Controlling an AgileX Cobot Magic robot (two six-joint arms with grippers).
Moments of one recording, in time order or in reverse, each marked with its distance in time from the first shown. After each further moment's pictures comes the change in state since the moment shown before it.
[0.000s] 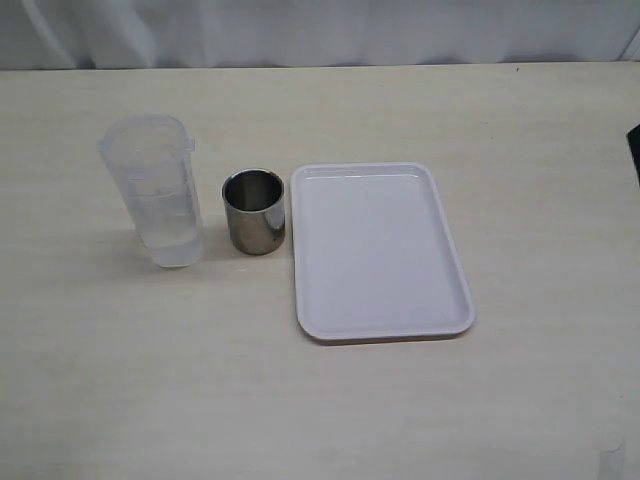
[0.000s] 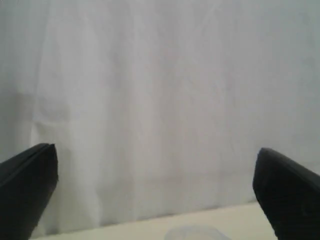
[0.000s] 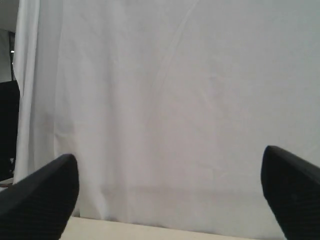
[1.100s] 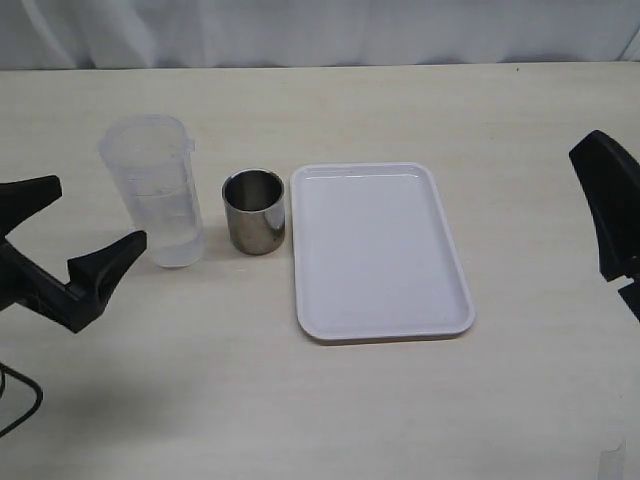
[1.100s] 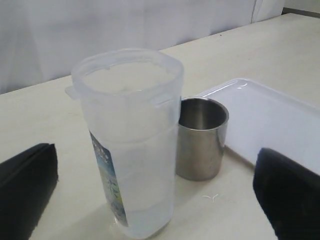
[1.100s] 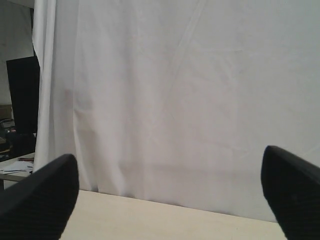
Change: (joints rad) left arm 0.000 1.123 -0.084 0.204 -0.500 0.324; right arm 0.000 0.145 0.000 -0.070 -0.101 0.010
